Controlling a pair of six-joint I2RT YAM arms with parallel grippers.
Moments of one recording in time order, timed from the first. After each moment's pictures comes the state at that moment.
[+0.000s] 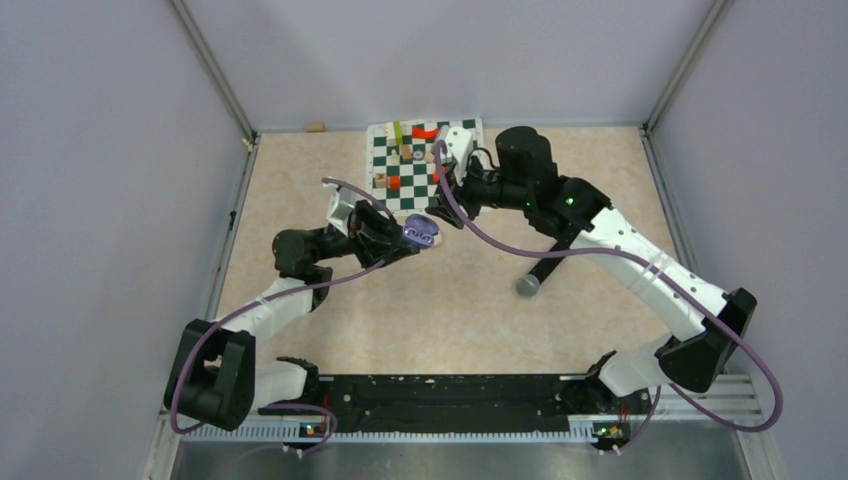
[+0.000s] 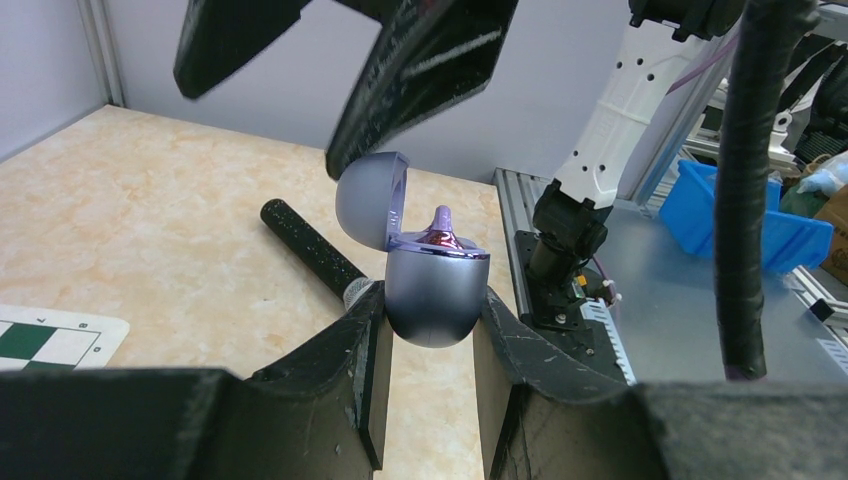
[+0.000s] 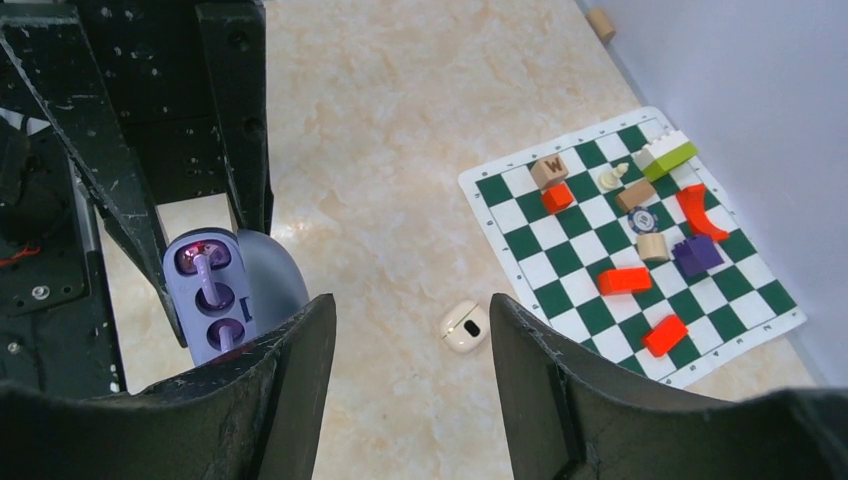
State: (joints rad) left arm -0.29 1.23 0.52 1.30 1.16 -0.76; right arm 0.78 1.41 1.52 -0.47 -0.34 -0.30
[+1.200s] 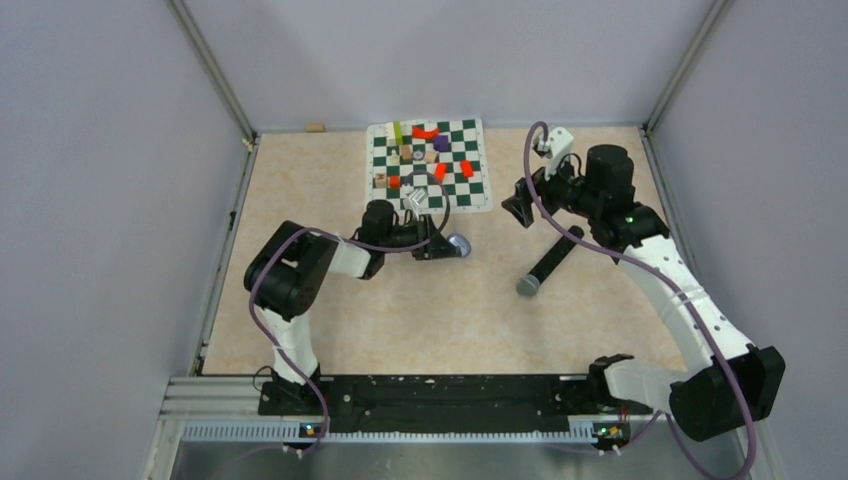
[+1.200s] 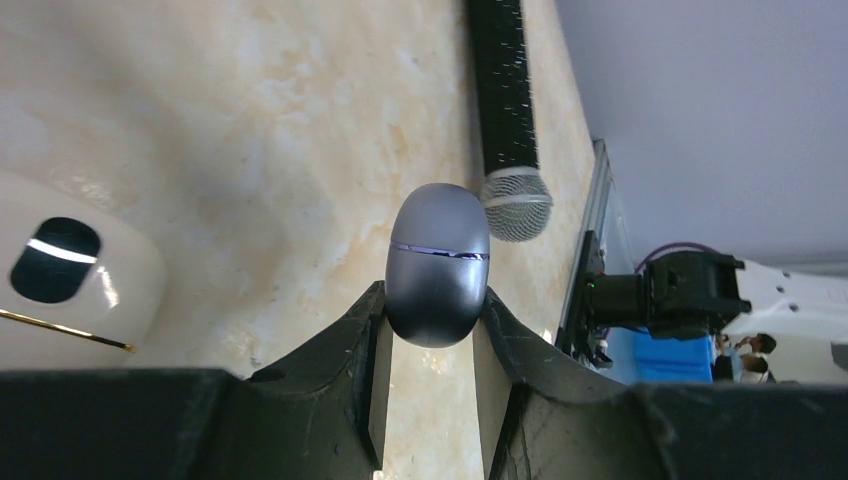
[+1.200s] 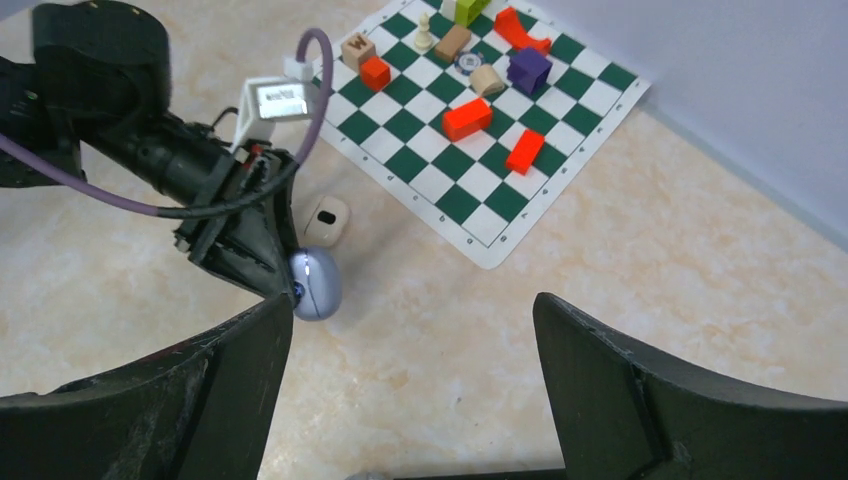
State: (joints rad) left arm -0.47 1.92 0.81 0.76 0.82 -0.77; right arm 0.30 1.15 1.10 -0.31 -0.44 -0.20
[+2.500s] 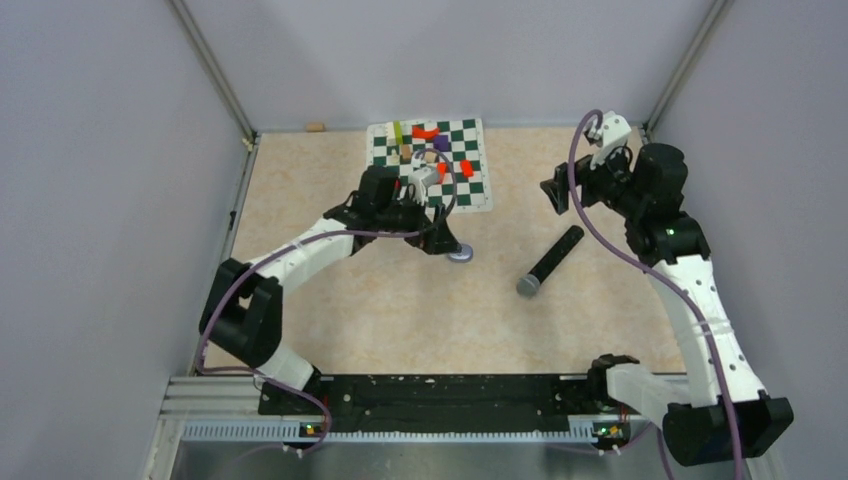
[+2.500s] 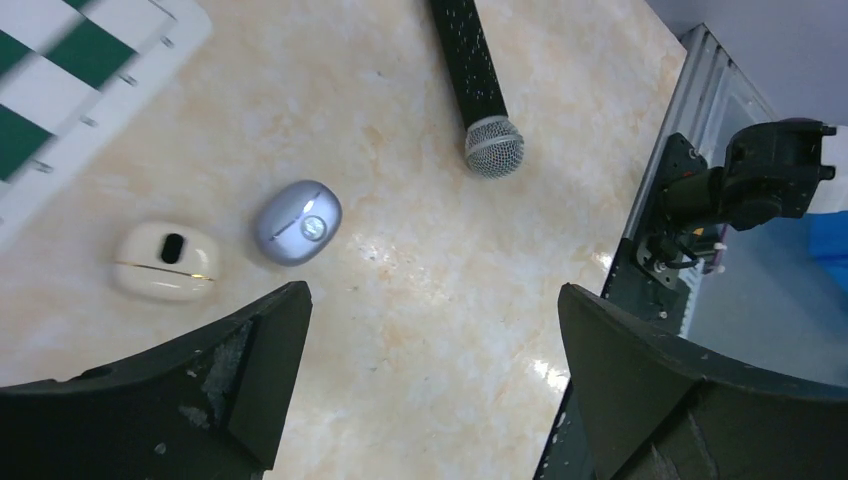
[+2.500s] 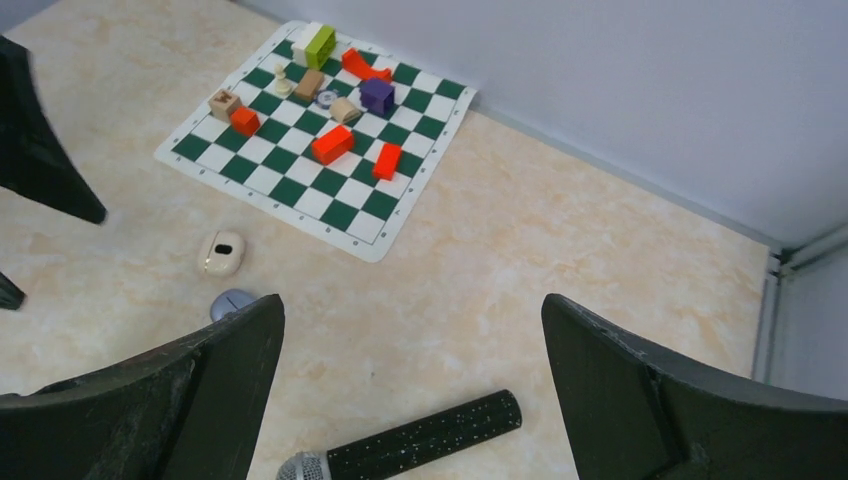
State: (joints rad) left arm -0.49 1.52 1.09 -0.17 0.72 -0.19; right arm 0.11 1.00 1.15 -0.39 -0.37 -0.19
